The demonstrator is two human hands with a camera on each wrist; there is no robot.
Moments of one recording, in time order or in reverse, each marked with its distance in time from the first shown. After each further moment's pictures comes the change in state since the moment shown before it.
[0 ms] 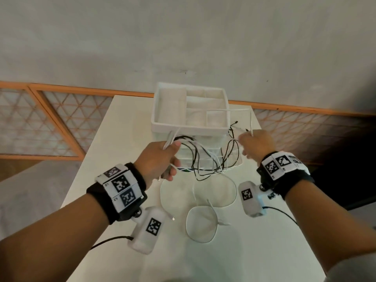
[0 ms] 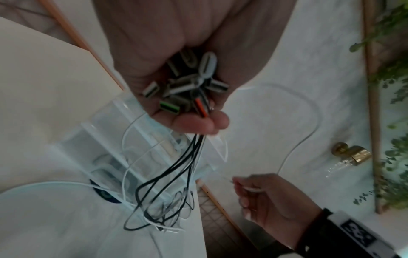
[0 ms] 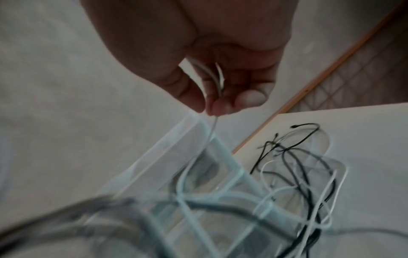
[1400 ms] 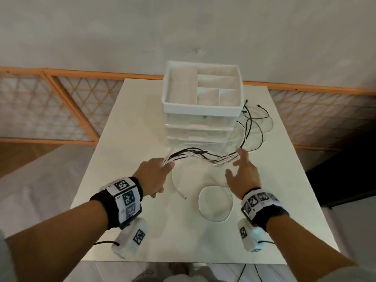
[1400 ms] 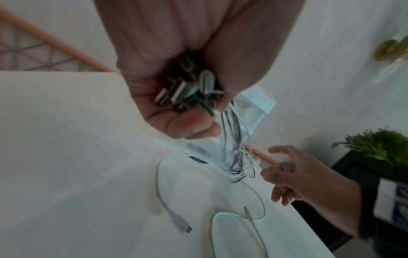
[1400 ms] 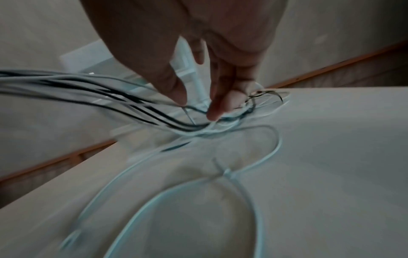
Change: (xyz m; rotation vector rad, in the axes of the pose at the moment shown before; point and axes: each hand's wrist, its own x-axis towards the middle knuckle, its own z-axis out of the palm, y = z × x) left_hand -0.022 -0.077 -0.026 0.578 -0.039 -0.193; right_hand -0.076 0.093 0.097 -0.205 -0.087 -0.154
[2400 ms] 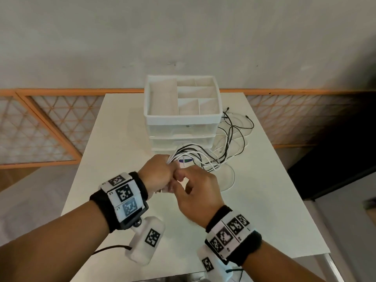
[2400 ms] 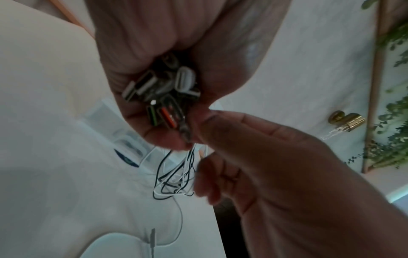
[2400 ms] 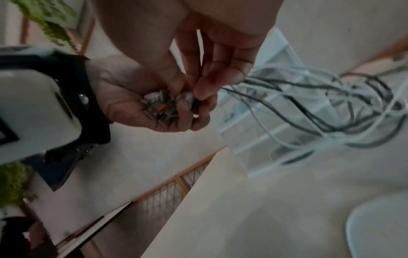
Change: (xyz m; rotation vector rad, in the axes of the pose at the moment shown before) left_hand -0.016 0.065 0.003 -0.268 -0.098 0.122; right_hand -0.074 -0.103 0.005 0.308 0.233 -0.449
